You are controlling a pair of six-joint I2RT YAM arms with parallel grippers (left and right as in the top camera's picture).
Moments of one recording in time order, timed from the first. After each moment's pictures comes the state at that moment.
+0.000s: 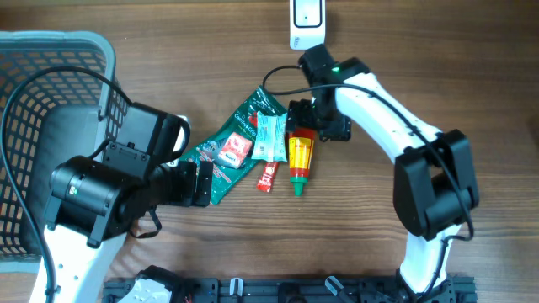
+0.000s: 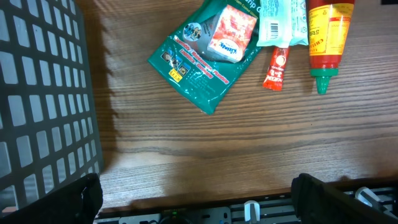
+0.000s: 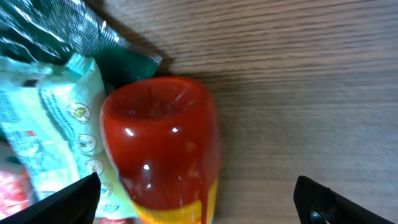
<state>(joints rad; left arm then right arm) -0.39 1.14 1.48 -1.57 -0.09 -0.26 0.45 2.04 1.57 -1.03 -0.12 0.56</state>
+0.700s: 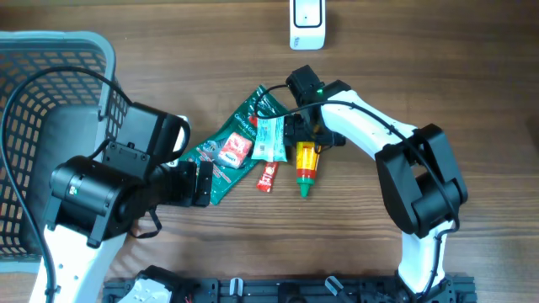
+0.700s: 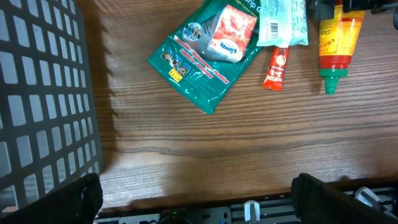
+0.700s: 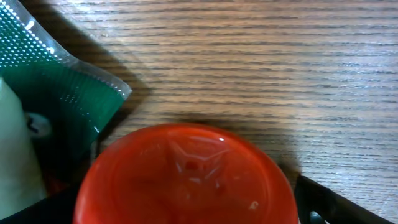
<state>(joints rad) -0.39 1.14 1.48 -1.57 -0.09 -0.26 0.50 2.08 1.42 -0.81 0.03 0.50</state>
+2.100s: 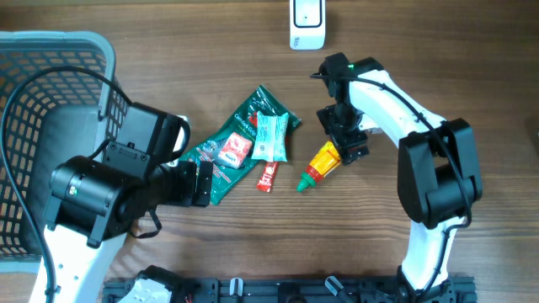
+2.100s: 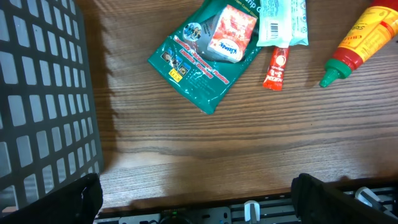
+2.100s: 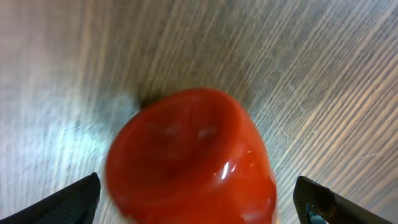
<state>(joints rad) -0.39 1.14 1.48 -1.57 -0.09 -0.26 0.33 2.07 1.53 -1.16 -0.05 1.49</state>
